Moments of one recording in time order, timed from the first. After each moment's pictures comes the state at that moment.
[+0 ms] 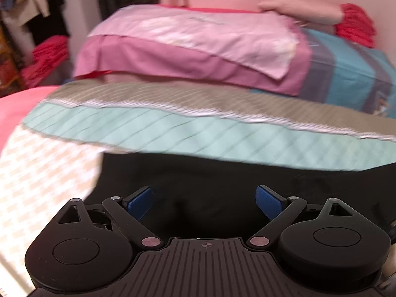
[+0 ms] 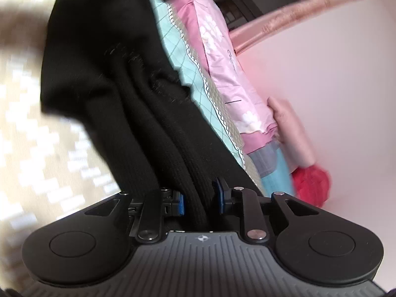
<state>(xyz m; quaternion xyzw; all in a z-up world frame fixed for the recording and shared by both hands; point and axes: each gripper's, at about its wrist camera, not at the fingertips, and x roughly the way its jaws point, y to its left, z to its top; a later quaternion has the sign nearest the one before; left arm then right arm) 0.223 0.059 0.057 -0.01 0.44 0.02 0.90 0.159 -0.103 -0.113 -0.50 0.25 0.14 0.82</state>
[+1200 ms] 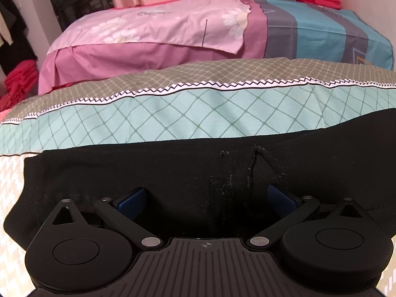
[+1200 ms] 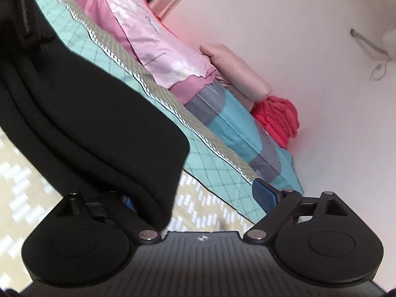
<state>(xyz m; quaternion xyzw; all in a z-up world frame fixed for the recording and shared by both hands) 0.237 -0.027 -0.009 0.07 0.45 -0.02 0.89 0.201 -0.263 -0.099 -0.35 0.30 0.00 0.89</state>
